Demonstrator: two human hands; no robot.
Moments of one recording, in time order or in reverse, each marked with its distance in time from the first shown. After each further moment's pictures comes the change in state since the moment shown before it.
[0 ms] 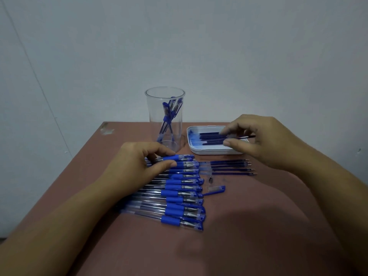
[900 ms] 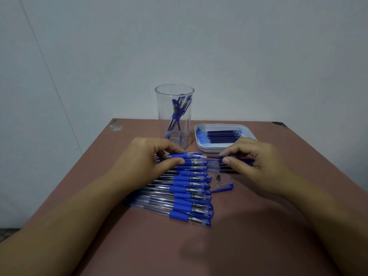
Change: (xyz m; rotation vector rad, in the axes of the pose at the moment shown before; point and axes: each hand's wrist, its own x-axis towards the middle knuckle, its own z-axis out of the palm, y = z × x) left_hand 0.000 -0.002 -0.001 0.073 -0.024 0.001; right_hand -0.021 0.014 0.055 0.172 0.113 -0.090
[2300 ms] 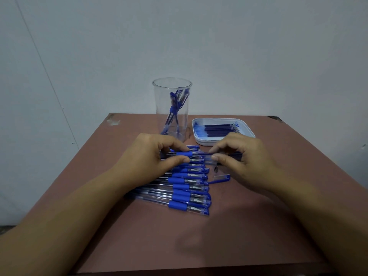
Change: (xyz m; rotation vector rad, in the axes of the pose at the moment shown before) left_hand -0.004 0.011 0.005 -0.065 -0.015 0.039; right_hand -0.001 -0.013 0.014 -0.027 0.012 -0.052
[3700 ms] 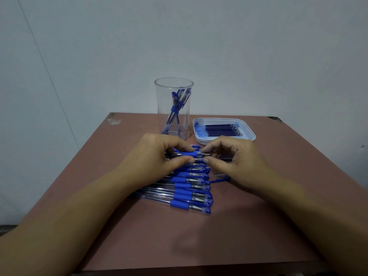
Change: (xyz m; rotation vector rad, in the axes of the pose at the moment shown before) left_hand 0.000 0.001 0.006 -0.014 0.003 -0.003; right_hand 0.003 -0.008 0.014 0.205 -0.047 0.105
